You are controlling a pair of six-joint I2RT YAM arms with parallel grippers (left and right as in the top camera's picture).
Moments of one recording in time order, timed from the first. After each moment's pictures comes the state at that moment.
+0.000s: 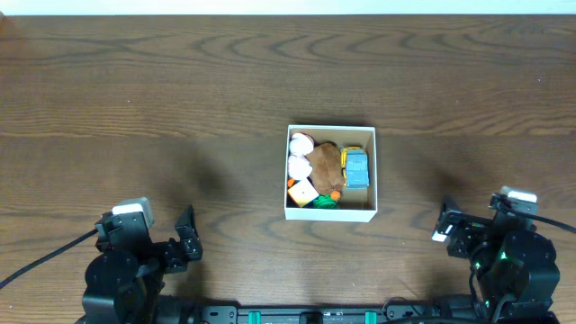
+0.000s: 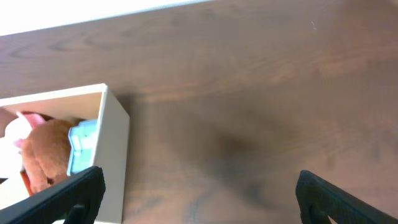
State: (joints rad) left arm -0.14 0.29 0.75 -0.97 -0.11 -0.25; right arm 0.06 0.34 0.68 -0.86 0.12 0.21
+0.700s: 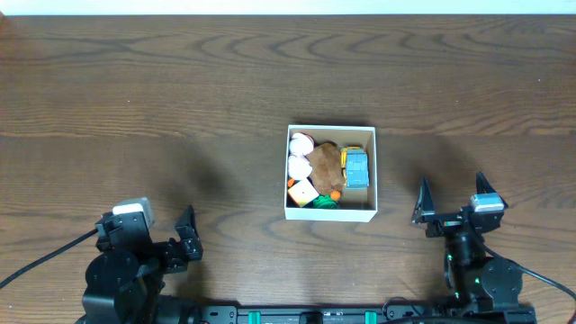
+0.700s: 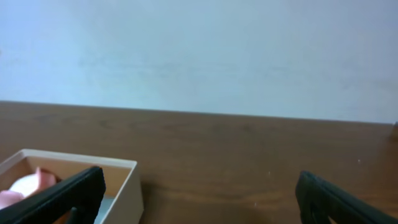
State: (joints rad) left arm -0.14 0.29 0.74 -0.97 -0.11 -0.25; right arm 0.05 0.01 0.11 -0.07 -0.02 0.03
